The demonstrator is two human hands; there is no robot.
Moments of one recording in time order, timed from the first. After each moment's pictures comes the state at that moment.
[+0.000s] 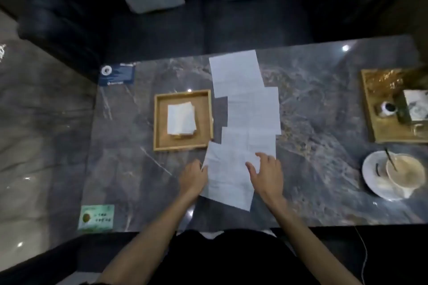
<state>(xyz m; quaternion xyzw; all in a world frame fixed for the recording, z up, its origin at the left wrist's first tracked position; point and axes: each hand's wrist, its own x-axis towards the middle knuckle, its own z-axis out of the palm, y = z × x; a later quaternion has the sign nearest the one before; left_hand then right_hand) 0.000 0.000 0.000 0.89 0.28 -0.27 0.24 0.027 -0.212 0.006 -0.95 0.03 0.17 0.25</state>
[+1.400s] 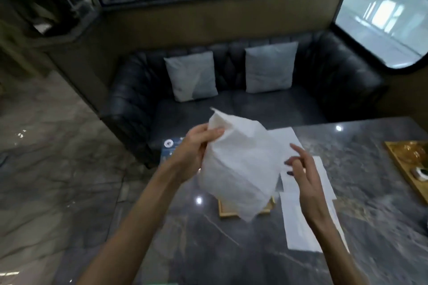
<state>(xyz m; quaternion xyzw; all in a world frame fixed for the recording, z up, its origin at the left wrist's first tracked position) 0.060 0.234 0.323 0.58 0.04 -0.12 0.80 0.034 -0.022 0.233 -0.74 -0.04 -0.04 0.68</state>
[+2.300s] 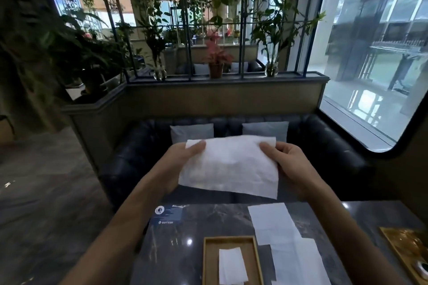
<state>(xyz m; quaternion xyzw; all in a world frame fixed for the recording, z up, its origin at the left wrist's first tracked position) 0.108 0.241 0.434 0.68 0.06 0.00 0.73 0.168 -0.027 0.415 -0.71 -0.11 0.07 0.70</state>
